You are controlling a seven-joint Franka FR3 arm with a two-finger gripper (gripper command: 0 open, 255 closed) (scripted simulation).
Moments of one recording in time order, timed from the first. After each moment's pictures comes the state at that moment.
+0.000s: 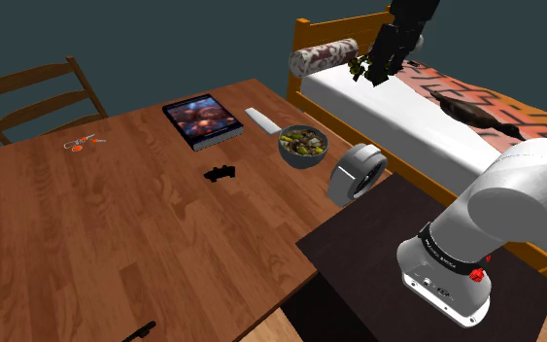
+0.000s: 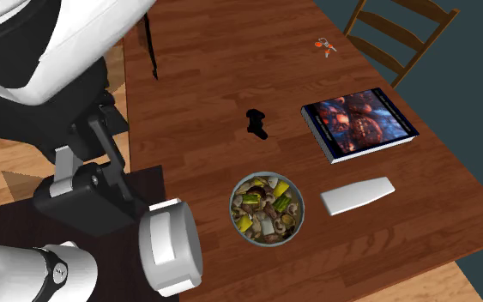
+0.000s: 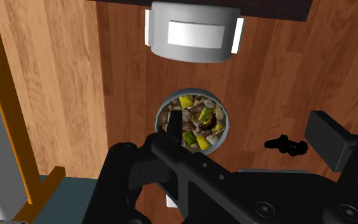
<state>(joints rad) 0.01 -0.78 0.00 -2.44 0.05 1.65 -0.11</state>
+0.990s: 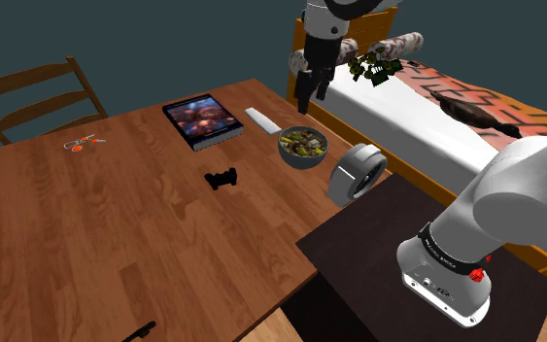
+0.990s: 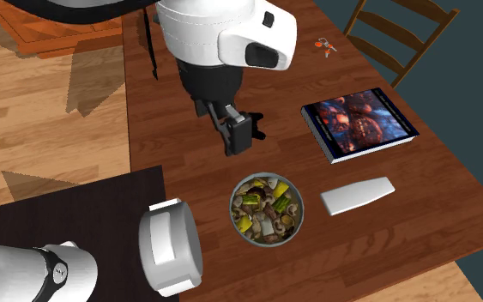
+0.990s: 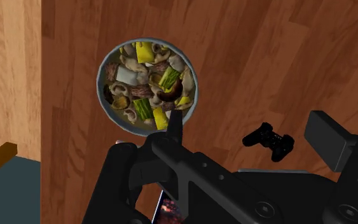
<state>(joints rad) 0.10 -0.35 0.12 -2.36 0.07 1.97 -0.12</state>
